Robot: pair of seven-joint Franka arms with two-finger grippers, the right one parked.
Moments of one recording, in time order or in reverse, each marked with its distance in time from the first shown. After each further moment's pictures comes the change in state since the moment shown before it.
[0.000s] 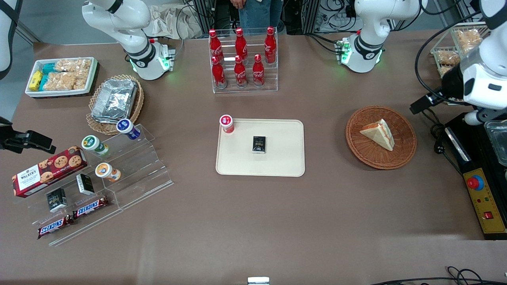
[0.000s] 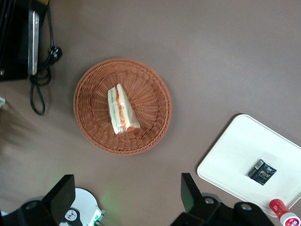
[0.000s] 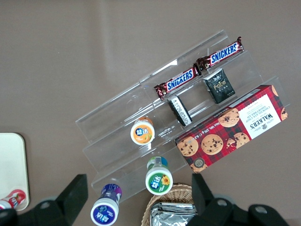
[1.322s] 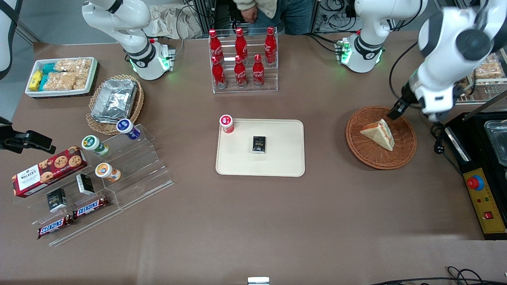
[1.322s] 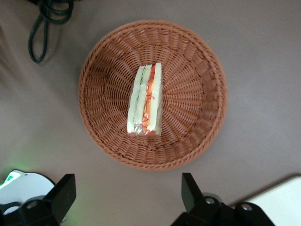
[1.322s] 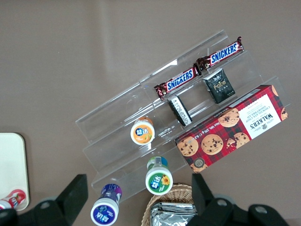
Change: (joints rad) arm 0.001 -0.103 -0.016 -0.602 0.071 0.435 -0.409
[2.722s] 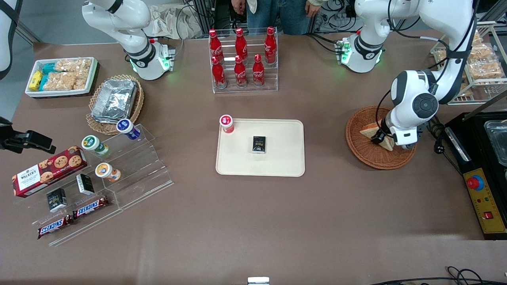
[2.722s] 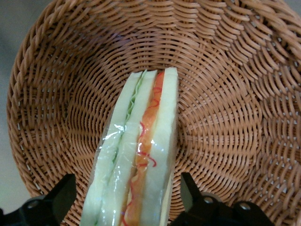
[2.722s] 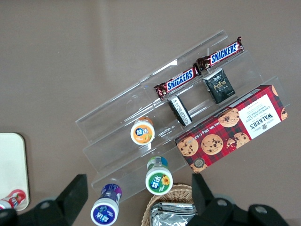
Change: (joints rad) arm 0.067 0.315 0.004 -0.166 0.039 0.441 -0.019
